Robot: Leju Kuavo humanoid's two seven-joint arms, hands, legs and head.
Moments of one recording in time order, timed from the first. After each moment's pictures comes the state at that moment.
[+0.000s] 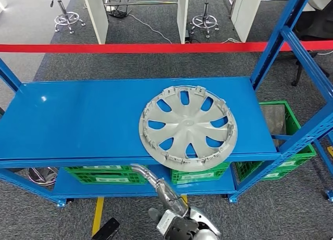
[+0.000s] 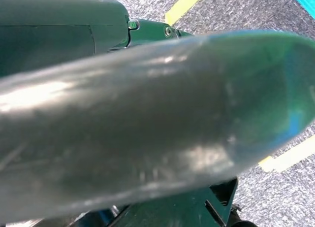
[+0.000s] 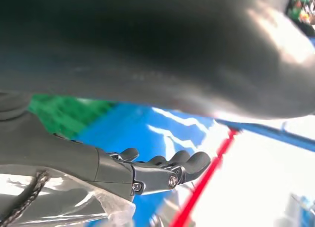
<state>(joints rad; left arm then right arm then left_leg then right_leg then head) -0.13 -0.05 -0.18 -0.23 -0.18 0.00 -0.18 -0.05 0.00 0.77 -1.44 0.27 -0.02 -0.47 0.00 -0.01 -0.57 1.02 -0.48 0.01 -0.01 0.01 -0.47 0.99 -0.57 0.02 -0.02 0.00</state>
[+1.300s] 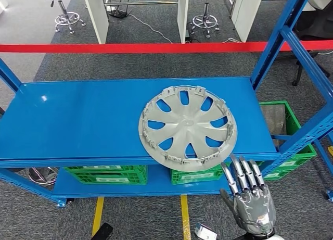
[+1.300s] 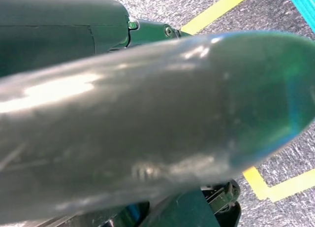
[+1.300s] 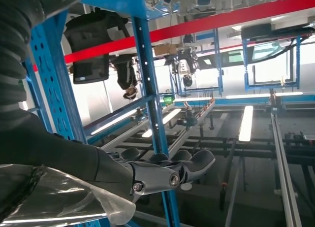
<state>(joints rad) -0.08 -0.06 -0.08 -0.23 -0.17 0.12 -0.25 0.32 -0.14 0.22 -1.76 1.57 -0.66 -0.11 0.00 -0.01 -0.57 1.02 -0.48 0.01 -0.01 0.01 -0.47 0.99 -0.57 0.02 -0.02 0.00</state>
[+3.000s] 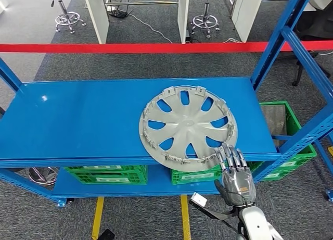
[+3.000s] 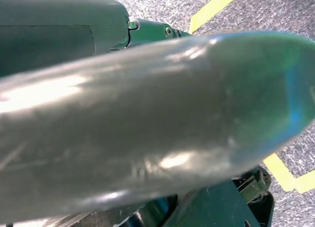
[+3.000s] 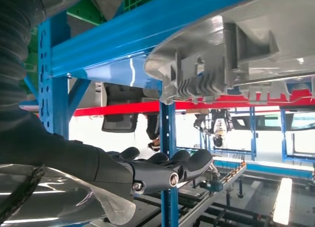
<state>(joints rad) -0.06 -0.06 -0.06 -0.22 -0.26 0.09 -0.22 0.04 -0.21 0.41 -1.36 1.48 -0.56 0.17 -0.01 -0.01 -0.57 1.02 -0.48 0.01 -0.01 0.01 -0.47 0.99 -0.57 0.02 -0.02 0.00</state>
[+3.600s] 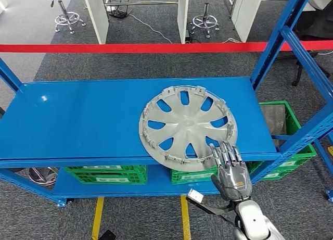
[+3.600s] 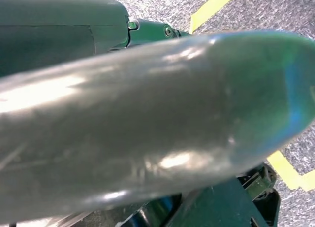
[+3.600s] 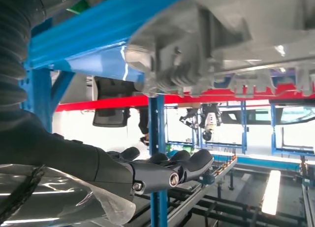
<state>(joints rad) -0.06 -0.06 -0.06 -0.22 -0.29 0.09 -0.21 -0.01 -0.17 0.41 -1.31 1.50 -0.56 0.13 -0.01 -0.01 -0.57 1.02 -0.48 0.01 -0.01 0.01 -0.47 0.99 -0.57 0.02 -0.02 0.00</state>
